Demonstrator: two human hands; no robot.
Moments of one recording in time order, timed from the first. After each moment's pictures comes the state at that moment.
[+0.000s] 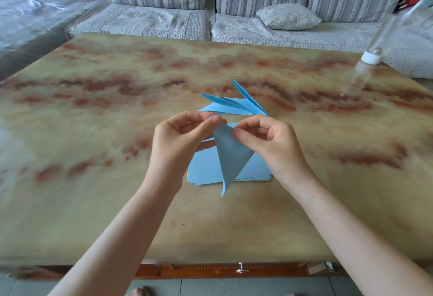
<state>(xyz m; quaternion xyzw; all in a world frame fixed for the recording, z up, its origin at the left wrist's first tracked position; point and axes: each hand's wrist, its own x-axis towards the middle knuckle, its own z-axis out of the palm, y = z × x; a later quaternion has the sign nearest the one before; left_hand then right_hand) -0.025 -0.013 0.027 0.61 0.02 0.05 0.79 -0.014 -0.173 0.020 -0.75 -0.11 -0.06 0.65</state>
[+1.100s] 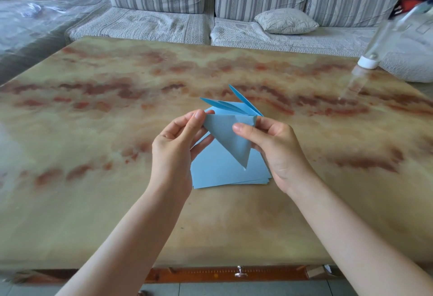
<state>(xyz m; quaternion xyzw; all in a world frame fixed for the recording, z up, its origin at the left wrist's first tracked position) -0.026 -0.021 0.023 0.47 0.07 0.07 0.87 -0.013 -0.173 0.025 -0.68 -0.01 0.00 0.73</state>
